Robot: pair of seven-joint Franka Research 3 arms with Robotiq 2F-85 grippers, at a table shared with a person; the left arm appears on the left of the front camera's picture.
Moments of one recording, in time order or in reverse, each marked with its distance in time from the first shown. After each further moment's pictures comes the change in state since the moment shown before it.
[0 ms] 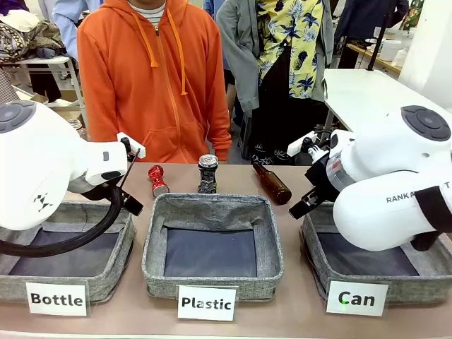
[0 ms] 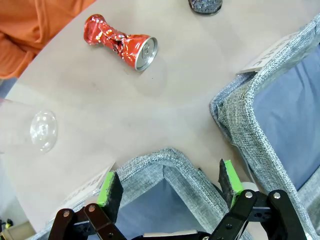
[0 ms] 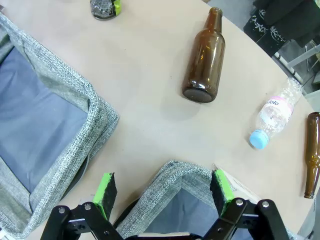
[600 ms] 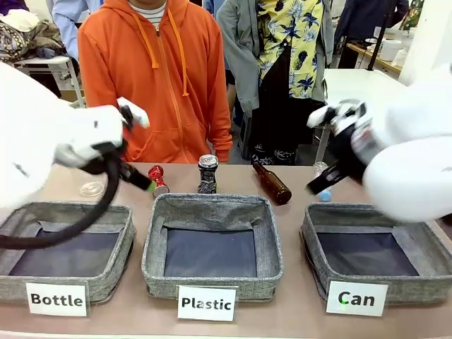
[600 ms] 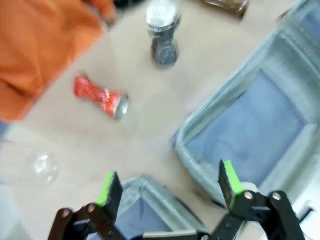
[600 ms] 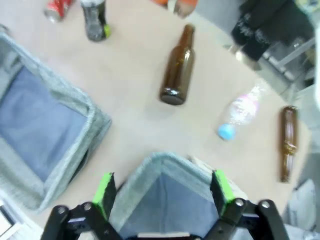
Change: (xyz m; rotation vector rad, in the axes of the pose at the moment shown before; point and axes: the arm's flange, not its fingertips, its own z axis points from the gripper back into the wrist) left arm 0.035 -0.016 0.088 -0.146 -0.198 -0.049; right arm 0.012 -0.030 0.089 -0.023 -0.045 -0.062
